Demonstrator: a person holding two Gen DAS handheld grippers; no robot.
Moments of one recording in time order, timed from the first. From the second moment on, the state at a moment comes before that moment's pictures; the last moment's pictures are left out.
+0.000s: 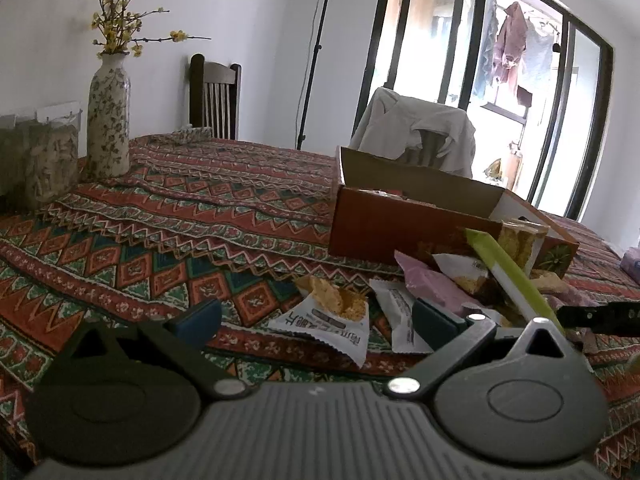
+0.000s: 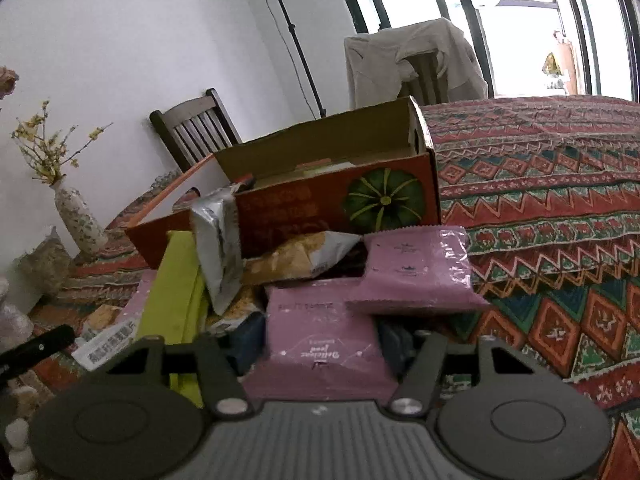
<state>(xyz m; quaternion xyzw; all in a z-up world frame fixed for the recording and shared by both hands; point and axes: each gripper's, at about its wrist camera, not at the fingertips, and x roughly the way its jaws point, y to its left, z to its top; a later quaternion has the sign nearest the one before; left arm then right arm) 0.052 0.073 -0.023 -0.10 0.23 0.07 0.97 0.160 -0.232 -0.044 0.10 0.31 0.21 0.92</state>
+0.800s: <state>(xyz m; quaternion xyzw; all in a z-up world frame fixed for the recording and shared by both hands) 0.051 0.071 -0.016 -0.08 0.22 0.09 0.97 0.083 -0.236 -0.007 -0.02 0.14 0.10 0.98</state>
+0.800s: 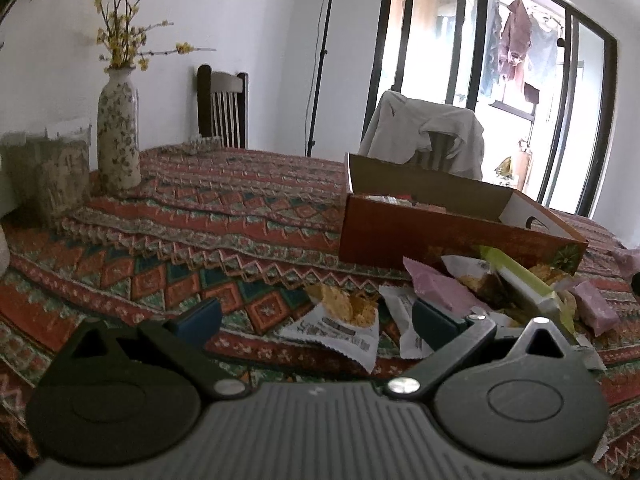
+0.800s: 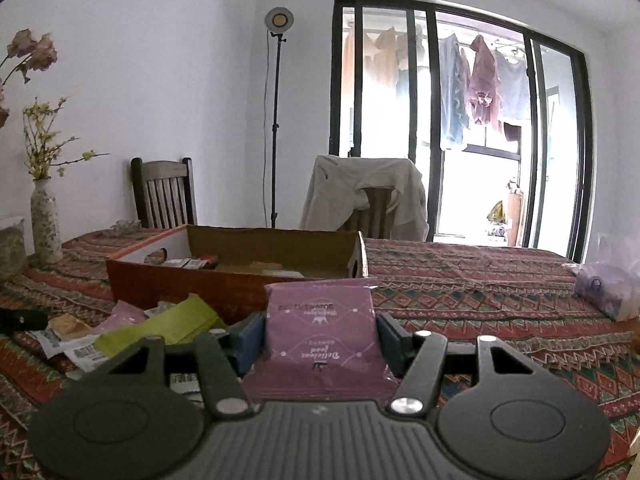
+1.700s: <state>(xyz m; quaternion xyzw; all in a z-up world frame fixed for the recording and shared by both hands) 0.124 0.055 -0.037 0.05 0.34 0.08 0.94 0.086 -0.247 -0.013 0.01 0.15 0.09 0.98</state>
